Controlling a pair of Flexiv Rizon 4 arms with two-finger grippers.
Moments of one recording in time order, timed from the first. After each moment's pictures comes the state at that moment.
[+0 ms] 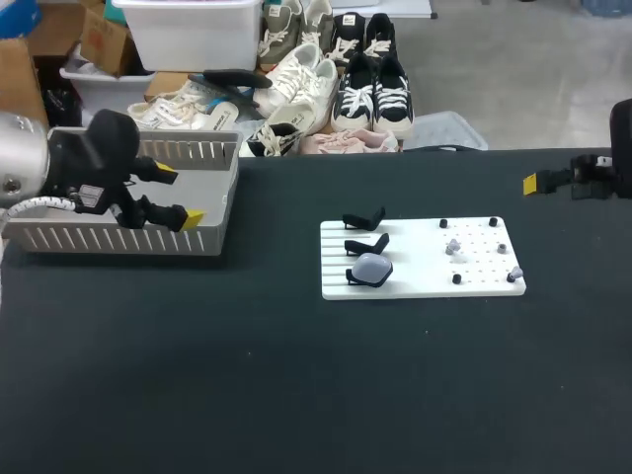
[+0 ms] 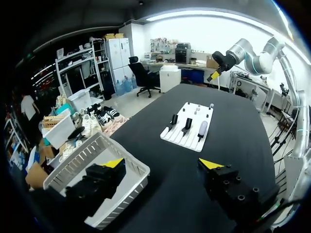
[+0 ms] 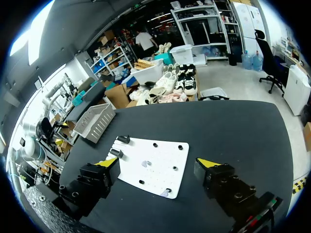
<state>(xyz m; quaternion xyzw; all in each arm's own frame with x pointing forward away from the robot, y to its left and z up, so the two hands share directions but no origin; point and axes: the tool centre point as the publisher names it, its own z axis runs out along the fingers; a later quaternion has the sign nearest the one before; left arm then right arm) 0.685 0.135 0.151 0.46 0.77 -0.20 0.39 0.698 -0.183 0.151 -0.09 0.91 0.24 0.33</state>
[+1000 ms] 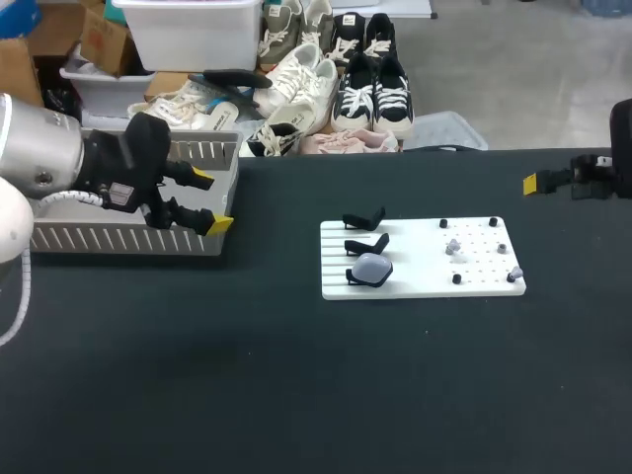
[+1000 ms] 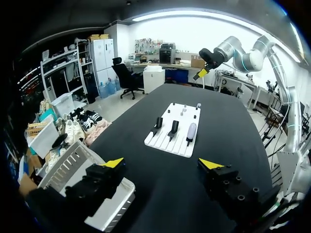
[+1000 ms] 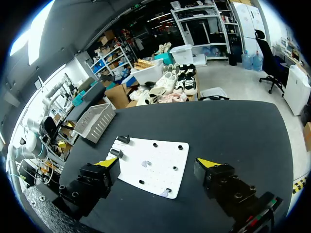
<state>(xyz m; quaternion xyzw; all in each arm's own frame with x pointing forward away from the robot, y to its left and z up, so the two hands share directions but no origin) 0.690 0.093 0.135 0.51 0.74 -0.24 0.36 0.698 -0.183 0.151 -0.09 0.91 0.24 0.33</state>
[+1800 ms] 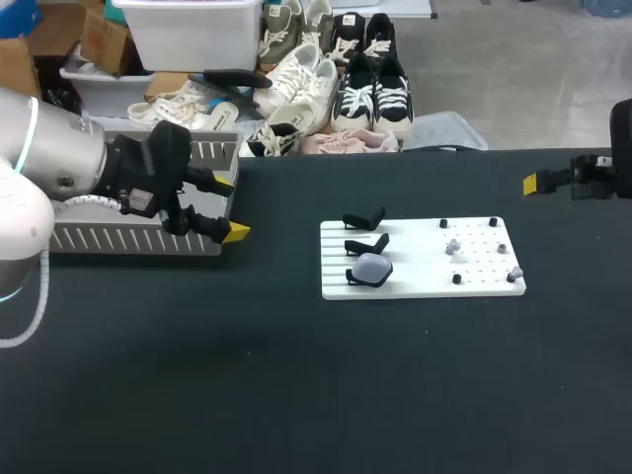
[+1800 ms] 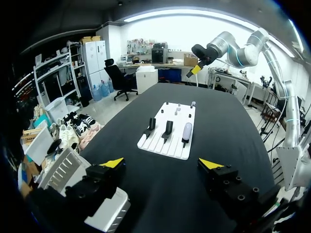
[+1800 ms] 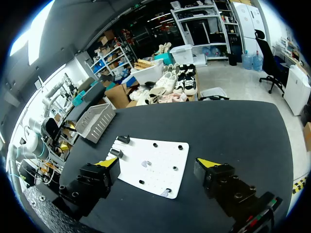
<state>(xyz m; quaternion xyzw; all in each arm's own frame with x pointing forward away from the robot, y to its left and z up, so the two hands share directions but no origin) 0.689 0.074 0.123 0.53 0.73 -0.25 0.36 0.698 -0.183 0.151 -0.09 0.91 0.24 0.33</state>
